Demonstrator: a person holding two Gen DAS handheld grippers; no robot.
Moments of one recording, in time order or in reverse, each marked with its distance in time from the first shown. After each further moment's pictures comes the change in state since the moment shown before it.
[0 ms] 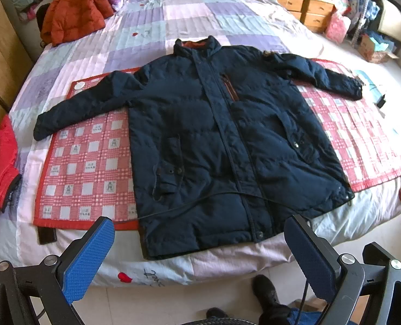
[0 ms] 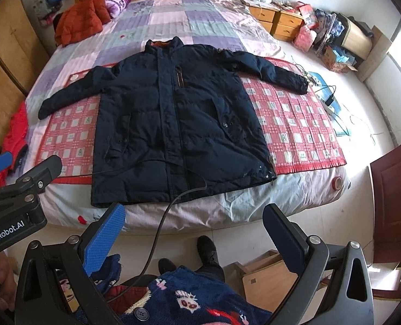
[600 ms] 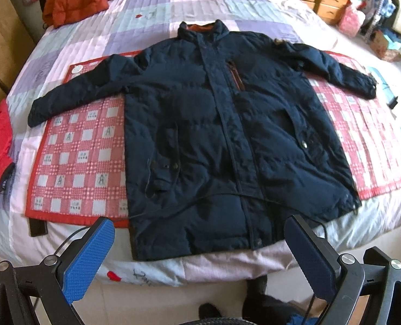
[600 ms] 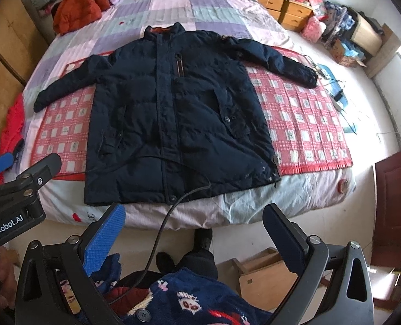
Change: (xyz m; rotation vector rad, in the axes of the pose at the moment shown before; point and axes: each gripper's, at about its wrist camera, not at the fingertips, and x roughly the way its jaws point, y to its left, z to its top) left arm 0.056 -0.017 0.033 -0.028 0.133 0.066; right arm 0.049 -0.016 0.042 -0.030 0.092 0.028
